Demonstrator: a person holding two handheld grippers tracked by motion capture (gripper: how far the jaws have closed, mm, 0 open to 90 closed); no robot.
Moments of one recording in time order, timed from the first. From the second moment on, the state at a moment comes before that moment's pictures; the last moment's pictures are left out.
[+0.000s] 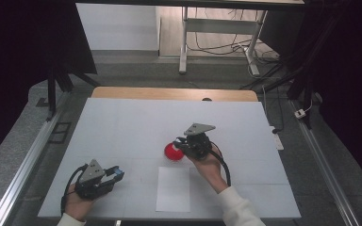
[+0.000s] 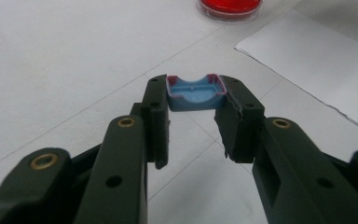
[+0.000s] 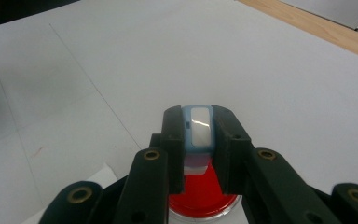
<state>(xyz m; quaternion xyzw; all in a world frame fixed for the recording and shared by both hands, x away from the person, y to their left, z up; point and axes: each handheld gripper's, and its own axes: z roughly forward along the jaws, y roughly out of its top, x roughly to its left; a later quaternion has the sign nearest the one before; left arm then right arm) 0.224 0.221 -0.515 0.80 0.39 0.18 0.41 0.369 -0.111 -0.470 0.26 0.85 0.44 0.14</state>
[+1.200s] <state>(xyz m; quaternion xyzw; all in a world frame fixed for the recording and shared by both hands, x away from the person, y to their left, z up) 0.223 0.221 -0.514 0.80 0.39 0.18 0.41 0.349 -0.119 -0.456 0.26 0.84 0.47 0.10</state>
